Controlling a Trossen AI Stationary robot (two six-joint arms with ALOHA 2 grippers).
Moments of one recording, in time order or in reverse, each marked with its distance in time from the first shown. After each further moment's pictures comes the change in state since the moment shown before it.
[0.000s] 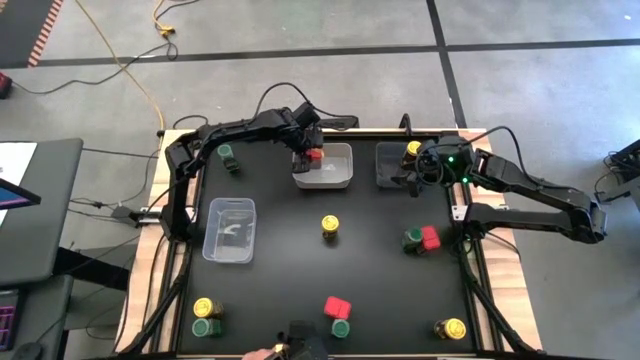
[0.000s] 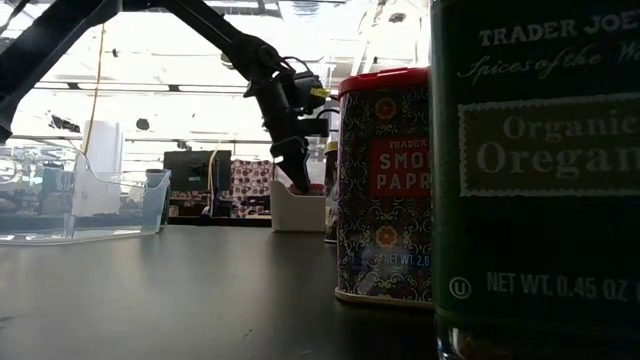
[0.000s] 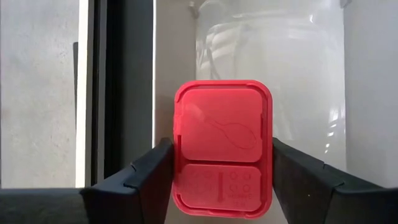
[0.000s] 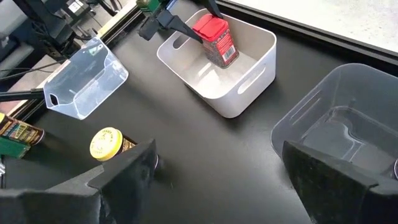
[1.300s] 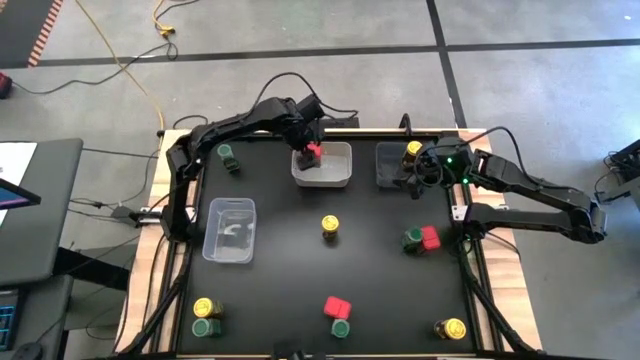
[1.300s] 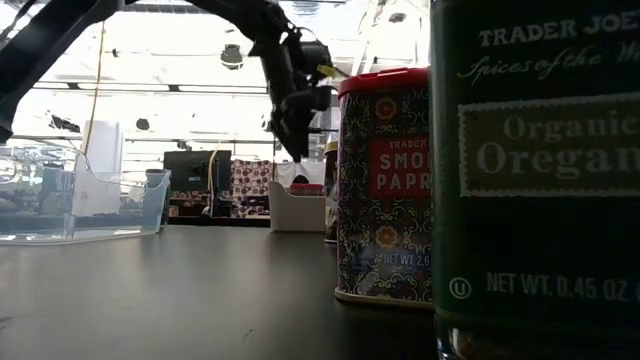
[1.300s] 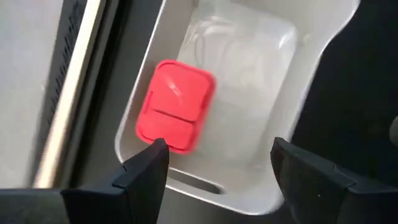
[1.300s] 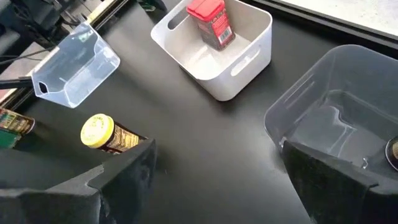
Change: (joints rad) left arm -0.060 -0.005 0.274 -0.390 -0.035 -0.439; right arm 0.000 0.000 0.000 -0.056 0.000 -0.004
